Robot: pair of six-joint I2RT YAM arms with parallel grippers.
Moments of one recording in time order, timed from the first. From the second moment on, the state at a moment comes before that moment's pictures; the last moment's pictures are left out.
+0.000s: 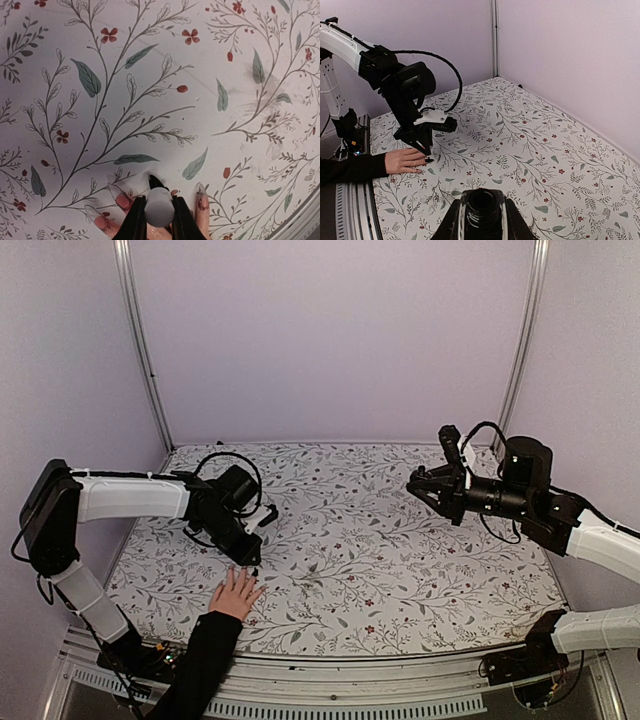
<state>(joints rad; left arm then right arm) -0.69 1.64 1.02 -0.64 0.09 -0.06 0.61 1.01 0.74 0.07 -0.42 -0.04</state>
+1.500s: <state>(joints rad) -0.65 1.68 1.05 -0.60 0.07 -0.06 0.61 1.01 0.74 0.07 -0.40 -0.04</state>
